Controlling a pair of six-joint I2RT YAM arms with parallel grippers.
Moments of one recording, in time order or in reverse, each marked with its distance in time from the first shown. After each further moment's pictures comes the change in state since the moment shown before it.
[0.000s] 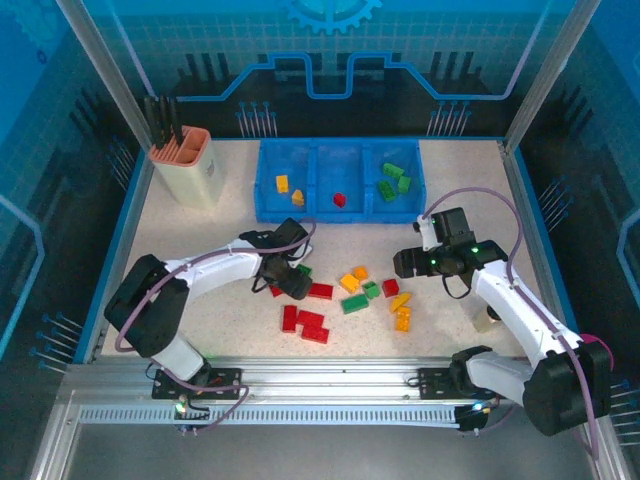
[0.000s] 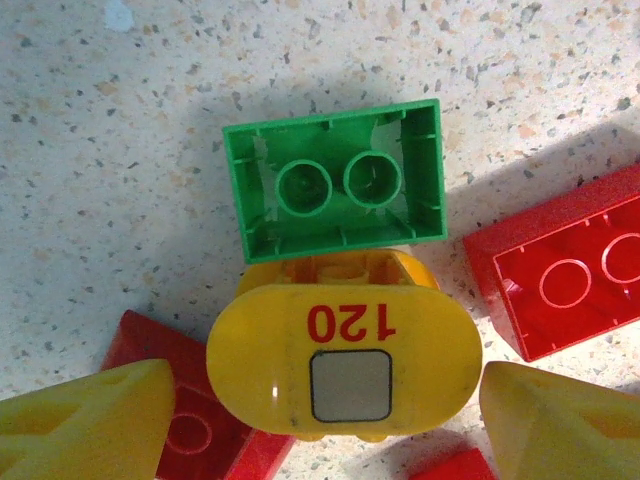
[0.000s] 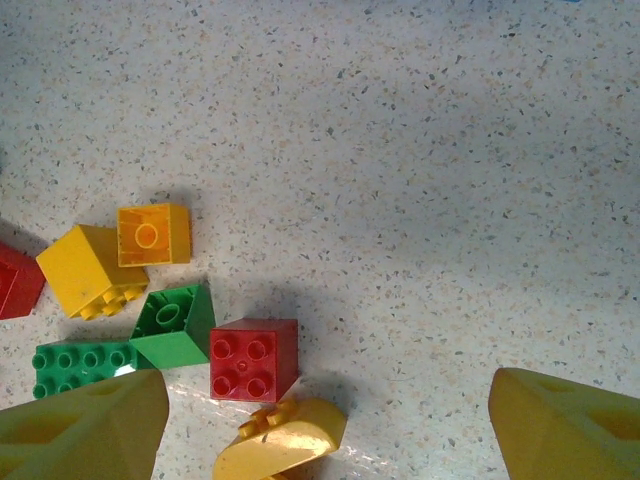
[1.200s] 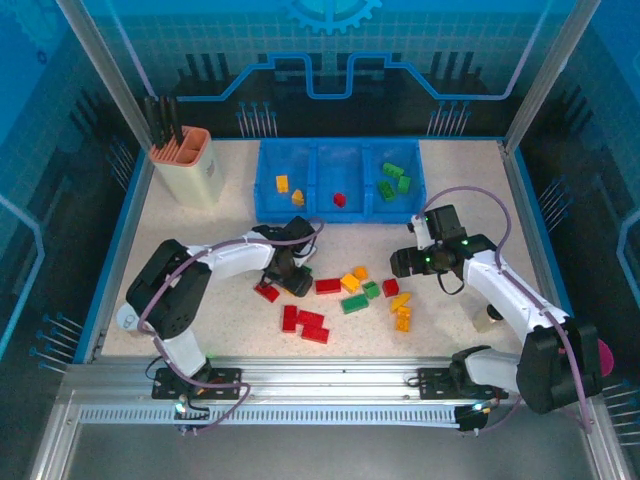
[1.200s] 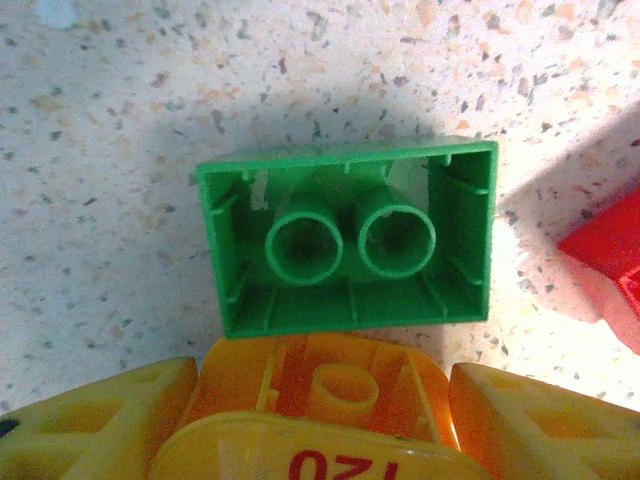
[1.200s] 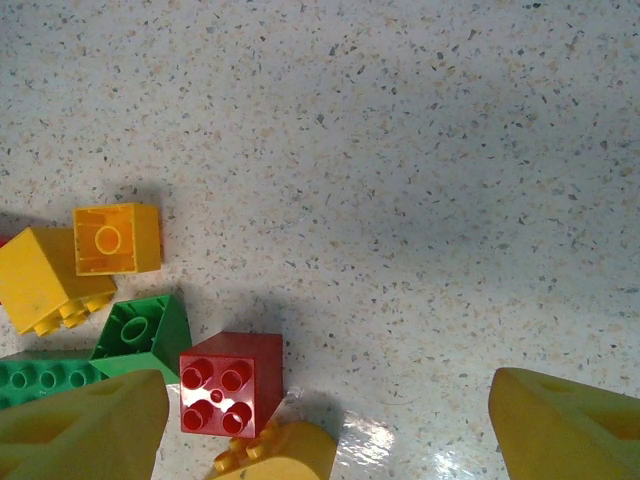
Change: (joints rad) left arm 0.015 0.126 0.088 -0.043 0.008 0.004; right arm 0.000 0.113 0.000 0.050 0.003 -0.023
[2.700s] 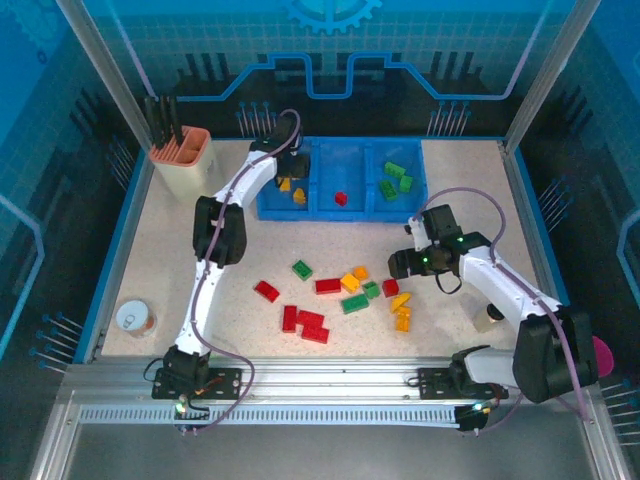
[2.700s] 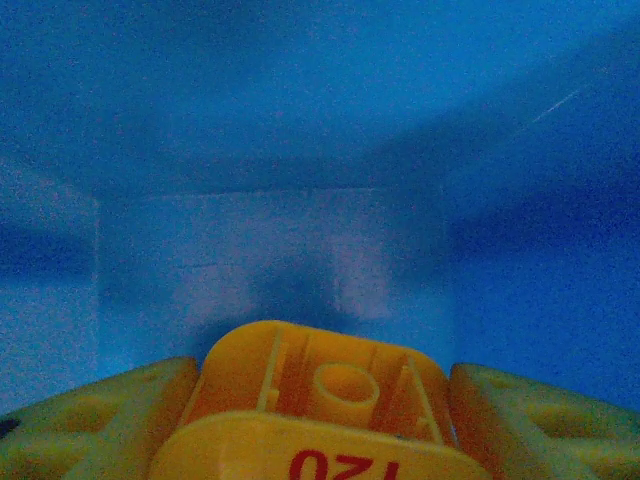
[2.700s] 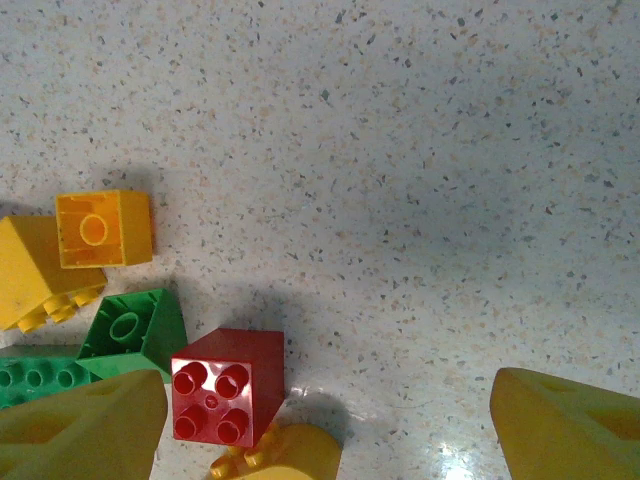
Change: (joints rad) left arm 0.349 0.842 1.342 -0.063 -0.080 -0.150; right arm 0.000 0.057 0.000 0.004 -0.018 -0.004
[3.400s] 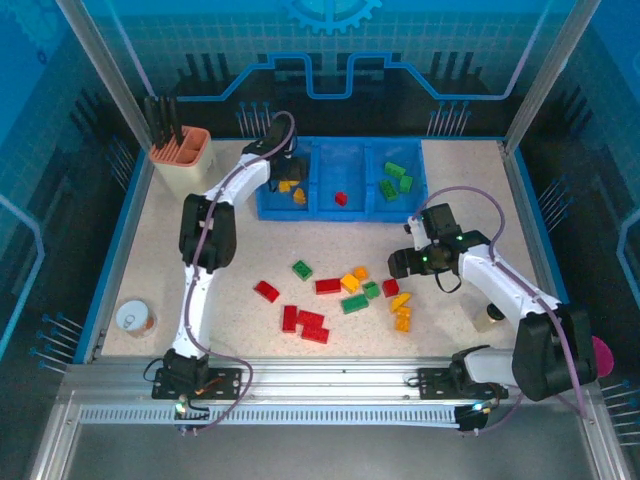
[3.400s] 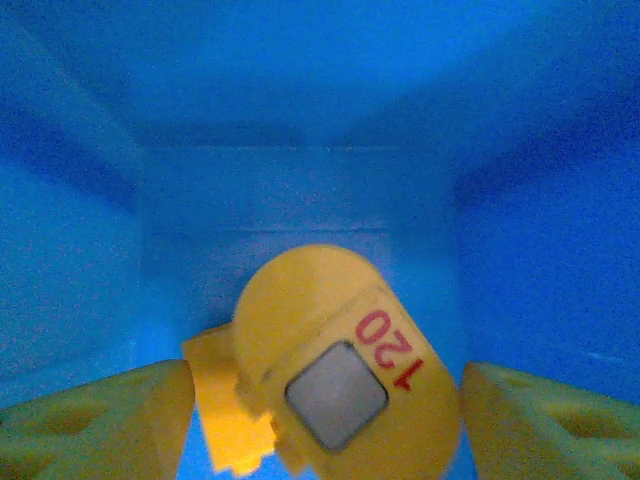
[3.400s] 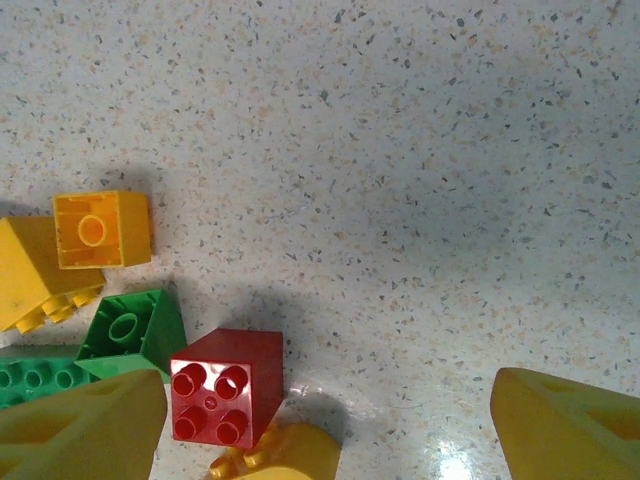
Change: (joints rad) left arm 0.005 -0.208 -0.298 0.120 0.009 -0.026; right arm 0.002 0.002 0.013 -0.008 0.003 0.000
